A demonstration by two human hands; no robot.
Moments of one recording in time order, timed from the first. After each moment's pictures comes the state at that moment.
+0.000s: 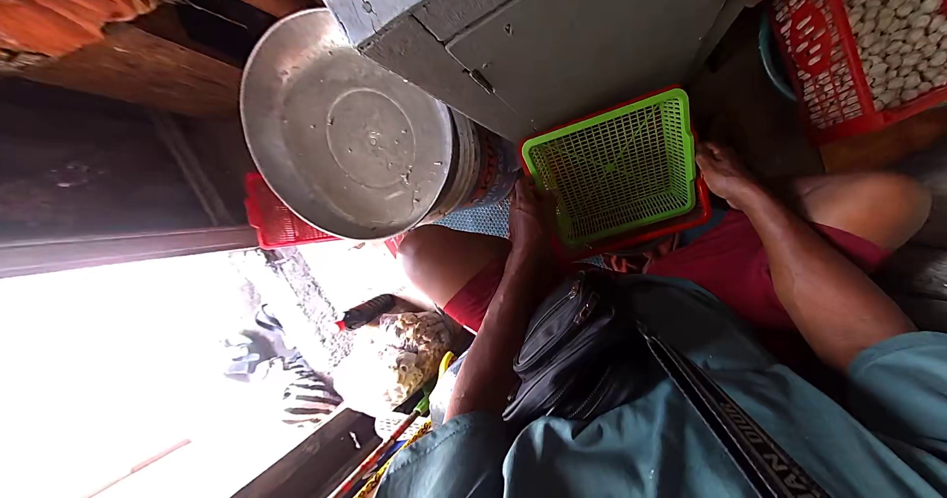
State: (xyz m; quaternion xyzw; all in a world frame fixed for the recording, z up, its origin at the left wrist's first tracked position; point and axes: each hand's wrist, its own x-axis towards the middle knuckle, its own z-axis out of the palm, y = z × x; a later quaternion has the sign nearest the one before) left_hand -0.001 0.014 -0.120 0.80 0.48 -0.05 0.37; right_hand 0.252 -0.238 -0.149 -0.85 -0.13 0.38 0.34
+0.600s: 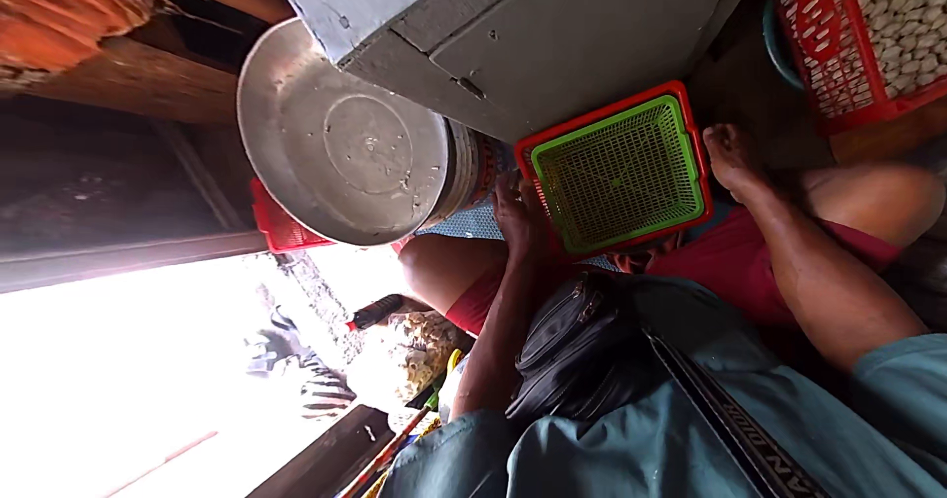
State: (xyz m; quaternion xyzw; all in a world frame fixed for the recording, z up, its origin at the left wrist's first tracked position) left_hand -0.009 0.026 -0.138 0.79 0.51 0.05 0.34; right_hand 0.264 -0.237 -0.162 -0.88 -0.07 0.32 0.34
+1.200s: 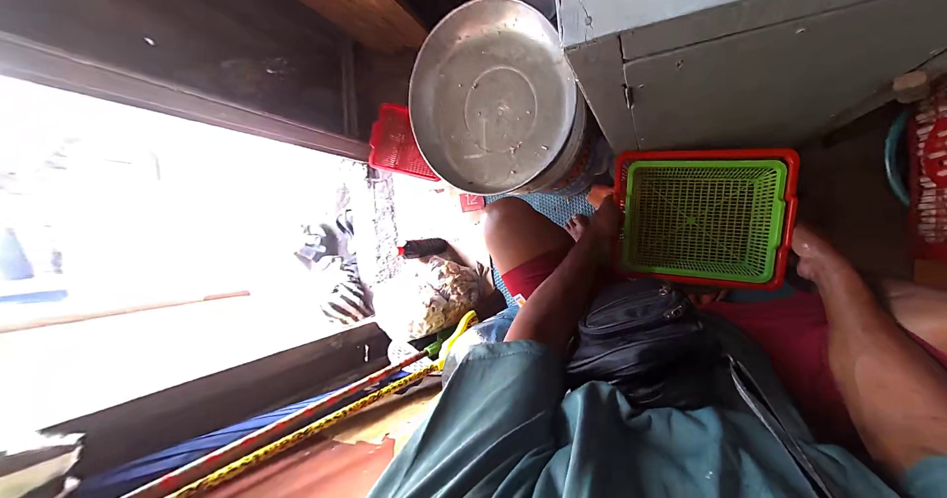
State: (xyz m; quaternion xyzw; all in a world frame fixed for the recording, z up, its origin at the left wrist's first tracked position) left_hand 0.000 0.020 -0.163 0.38 0.61 -0.02 0.69; right_hand 0.267 -0.235 -0.184 -0.81 0.08 0.47 0.35
